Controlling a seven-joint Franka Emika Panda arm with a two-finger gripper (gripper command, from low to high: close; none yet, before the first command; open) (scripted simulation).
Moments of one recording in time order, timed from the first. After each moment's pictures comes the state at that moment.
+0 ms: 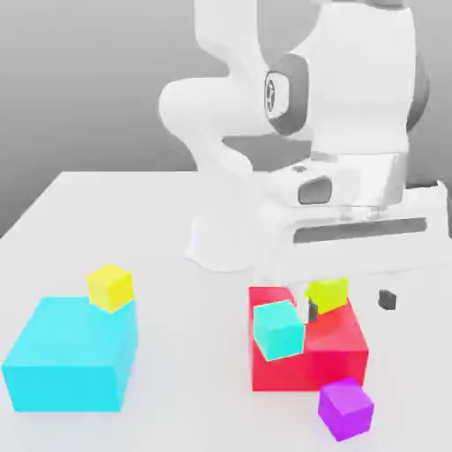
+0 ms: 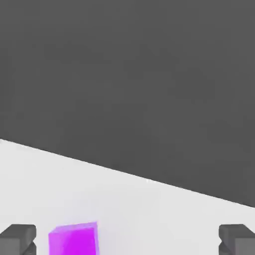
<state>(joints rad) 0.13 0.06 0.16 -2.45 -0.08 2.65 0.83</state>
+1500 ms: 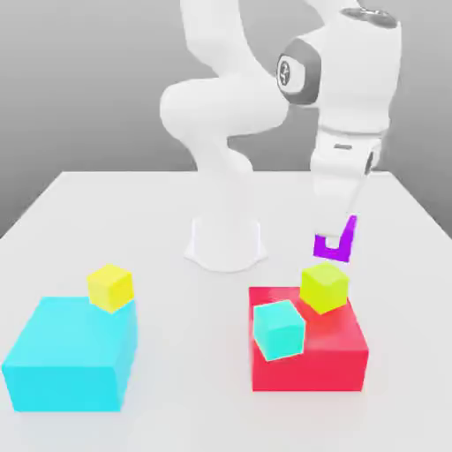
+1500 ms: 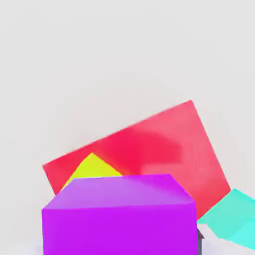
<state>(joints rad) 0.42 -0.56 0.10 -2.89 0.07 2.33 -0.02</state>
